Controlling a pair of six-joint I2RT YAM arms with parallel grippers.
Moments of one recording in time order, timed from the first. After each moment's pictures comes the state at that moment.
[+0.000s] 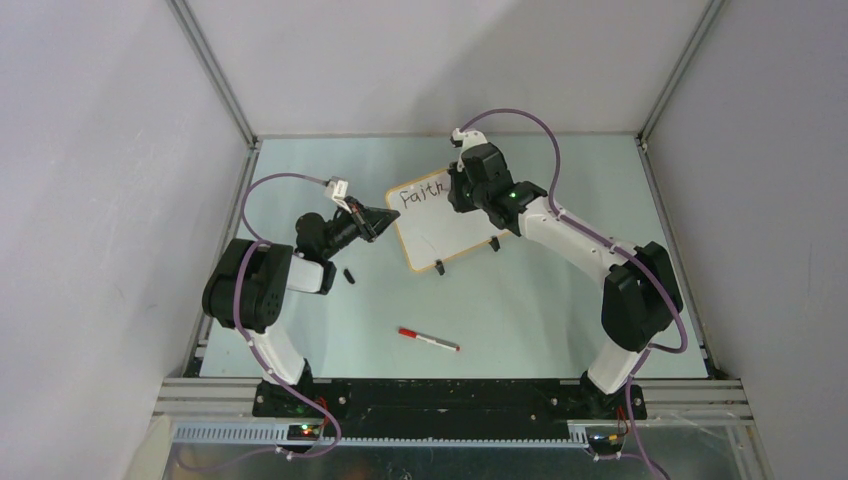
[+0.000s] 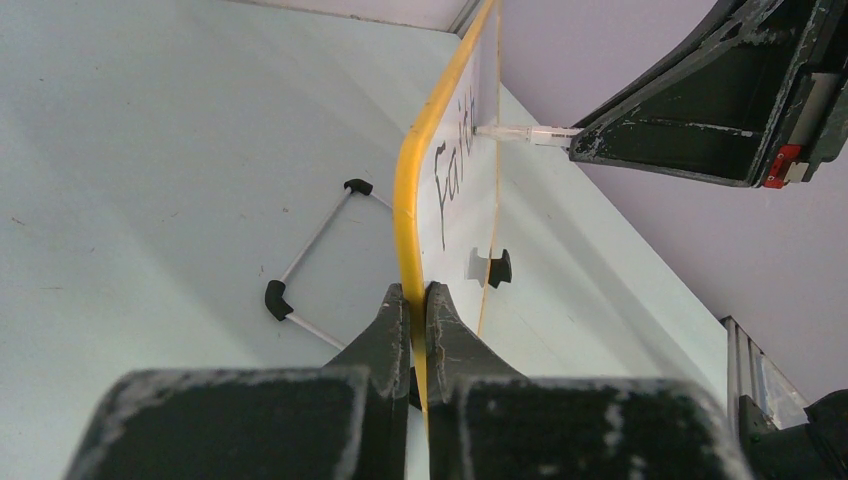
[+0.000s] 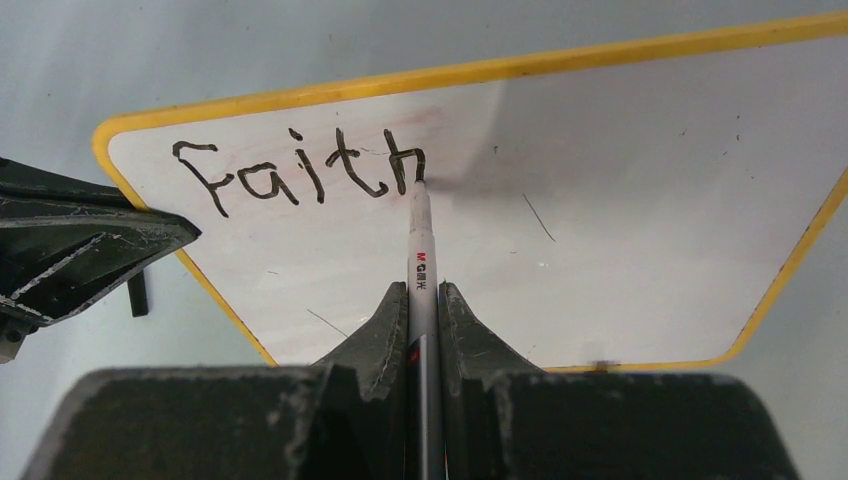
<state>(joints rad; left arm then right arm) -0.17 1.75 0.55 1.27 0.67 -0.62 0.64 1.72 1.43 -0.28 0.12 0.26</state>
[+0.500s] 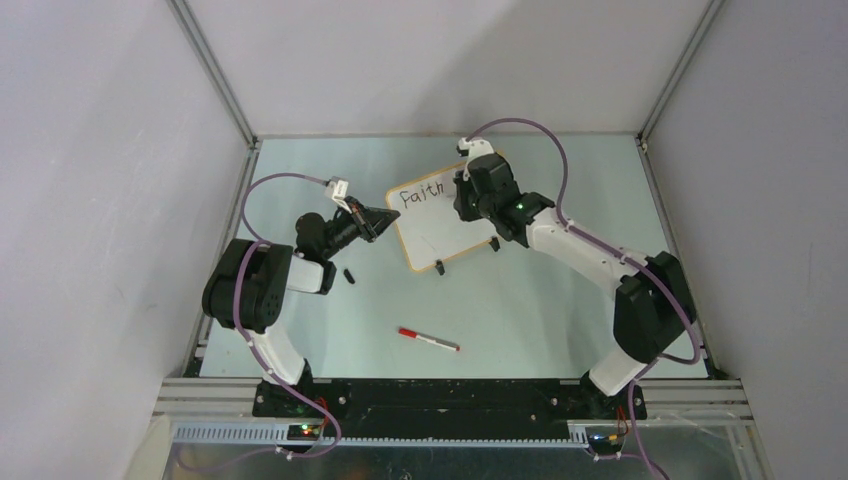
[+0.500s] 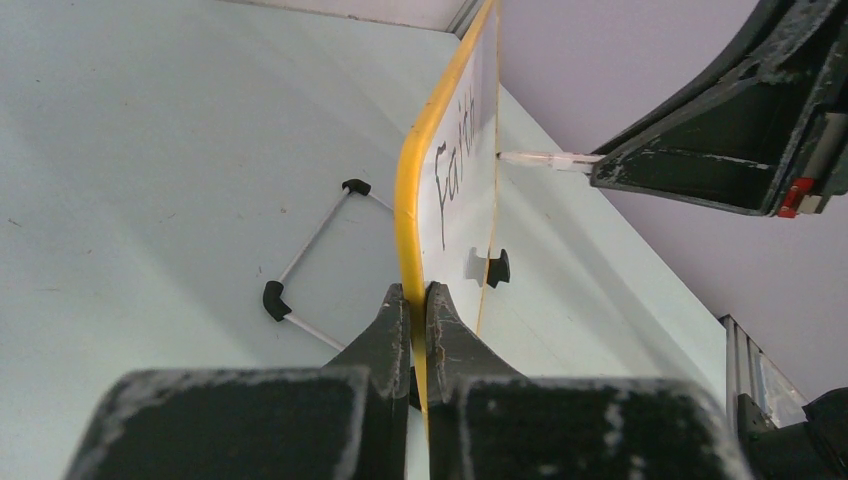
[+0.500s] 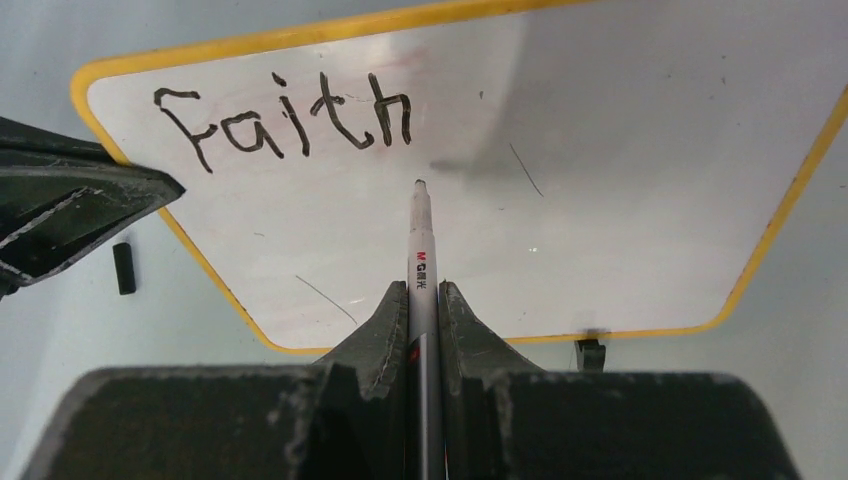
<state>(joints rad) -0.17 1.75 0.55 1.27 0.67 -0.62 0.65 1.65 1.33 -0.25 0.14 0.26</state>
